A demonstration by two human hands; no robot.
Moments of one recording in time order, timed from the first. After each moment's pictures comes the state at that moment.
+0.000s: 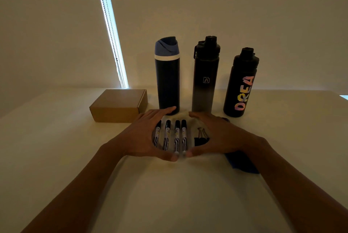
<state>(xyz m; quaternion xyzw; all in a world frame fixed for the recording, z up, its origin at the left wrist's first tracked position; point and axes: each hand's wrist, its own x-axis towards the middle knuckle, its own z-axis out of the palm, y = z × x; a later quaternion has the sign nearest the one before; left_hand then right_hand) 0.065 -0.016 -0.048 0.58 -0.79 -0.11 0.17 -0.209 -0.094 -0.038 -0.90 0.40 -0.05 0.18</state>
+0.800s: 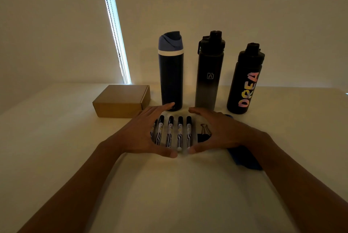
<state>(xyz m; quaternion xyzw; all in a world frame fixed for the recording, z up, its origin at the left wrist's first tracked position) 0.077 -0.016 -0.059 0.58 -0.78 -0.12 0.20 -0.206 -0.097 -0.037 -0.90 0.39 -0.05 0.19</state>
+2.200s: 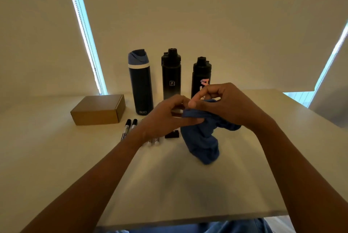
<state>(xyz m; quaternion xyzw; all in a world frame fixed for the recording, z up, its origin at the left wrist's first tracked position) -0.083 0.013 0.027 0.41 -0.81 -0.22 0.37 -0.310 -0.006 0.074 -0.84 0.36 -0.34 0.23</state>
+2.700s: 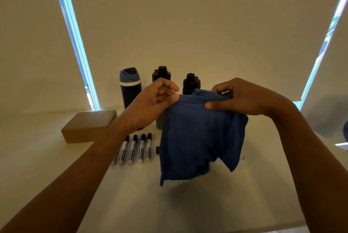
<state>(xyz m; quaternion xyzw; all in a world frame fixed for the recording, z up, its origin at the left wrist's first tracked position) -0.085 0.009 0.102 0.42 -0.75 -0.24 0.45 -0.372 -0.017 0.145 -0.87 0.40 -0.22 0.20</state>
